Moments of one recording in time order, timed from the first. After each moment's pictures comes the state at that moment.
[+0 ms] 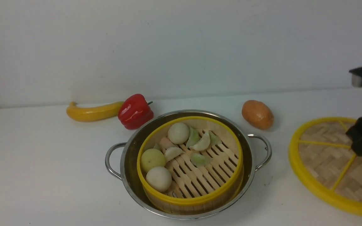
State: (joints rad) right arm 0.02 1.65 -1.31 0.13 1.23 -0.37; left arm 0.09 -0.01 0.03 0.07 0.39 -0.03
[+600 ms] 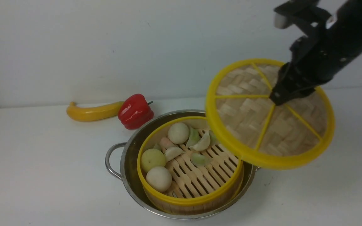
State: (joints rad) right arm 0.39 1.70 -1.66 0.19 1.25 -0.37; left arm 0.09 -0.01 0.03 0.07 0.39 -0.03
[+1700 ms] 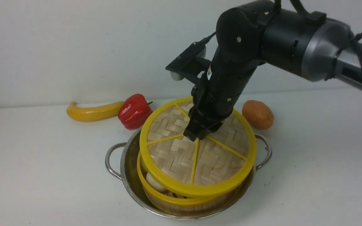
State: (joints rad) right arm 0.65 2.02 -1.88 0.11 1.25 -0.32; left arm 0.09 -0.01 0.03 0.07 0.39 -0.03
